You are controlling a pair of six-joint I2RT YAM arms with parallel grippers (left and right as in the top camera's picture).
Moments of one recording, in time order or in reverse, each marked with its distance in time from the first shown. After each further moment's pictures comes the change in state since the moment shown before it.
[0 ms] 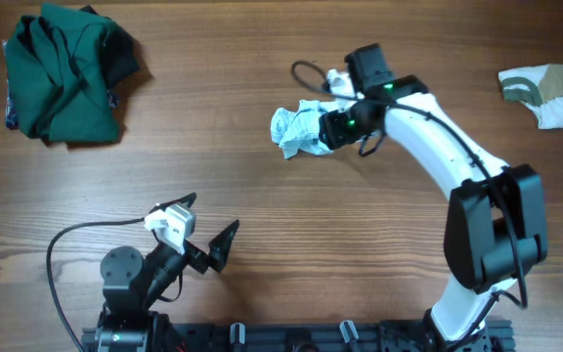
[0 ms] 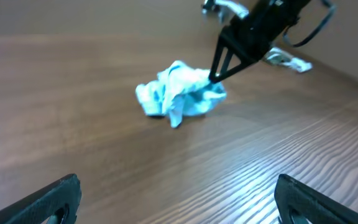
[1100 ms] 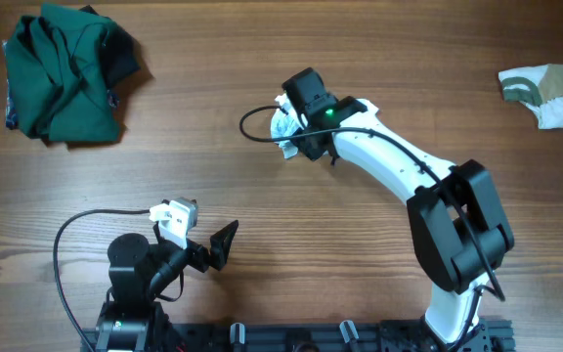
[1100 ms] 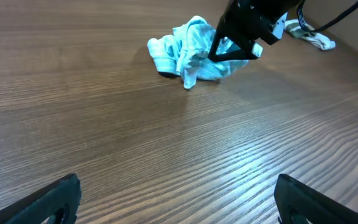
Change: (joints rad) left arm 0.000 0.170 0.000 0.000 -0.034 -0.003; right arm 0.224 0.070 0.000 0.134 0.444 -0.254
